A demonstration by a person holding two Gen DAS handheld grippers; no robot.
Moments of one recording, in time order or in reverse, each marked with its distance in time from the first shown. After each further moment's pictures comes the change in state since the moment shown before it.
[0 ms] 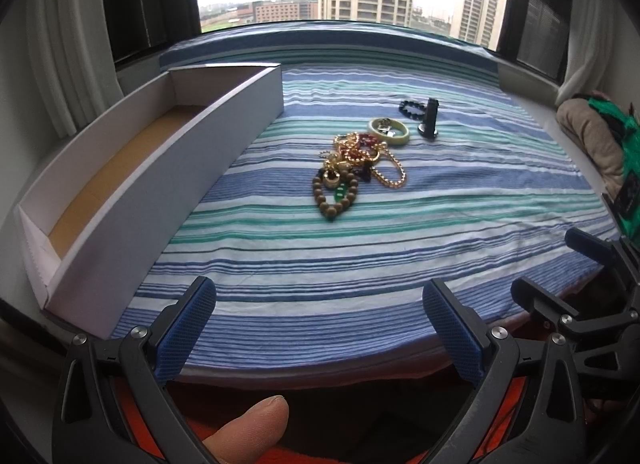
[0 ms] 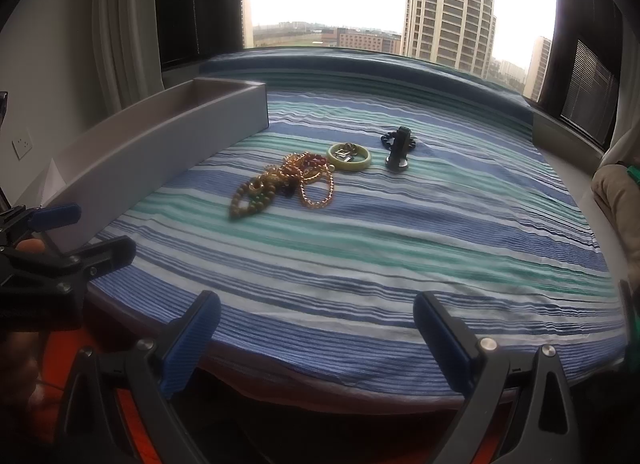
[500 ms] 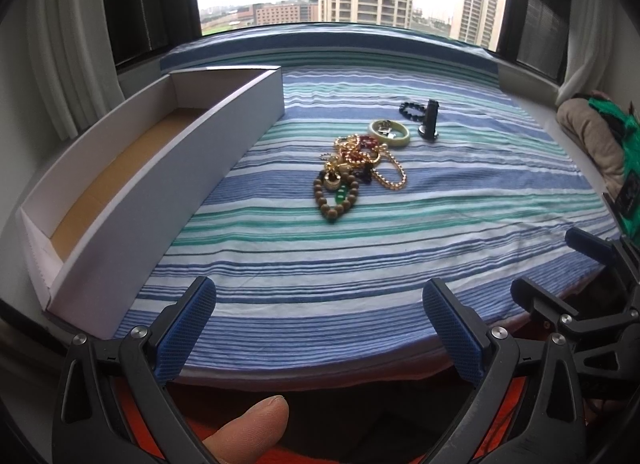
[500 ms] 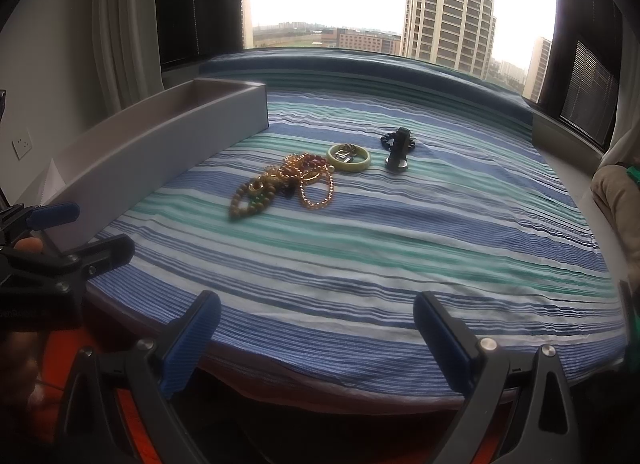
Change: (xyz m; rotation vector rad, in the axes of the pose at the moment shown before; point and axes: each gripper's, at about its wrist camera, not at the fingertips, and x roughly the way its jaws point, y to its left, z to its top) left arm -0.001 0.000 0.000 0.005 -0.007 0.005; right arm 0.000 0.000 0.000 0.001 0.001 -0.001
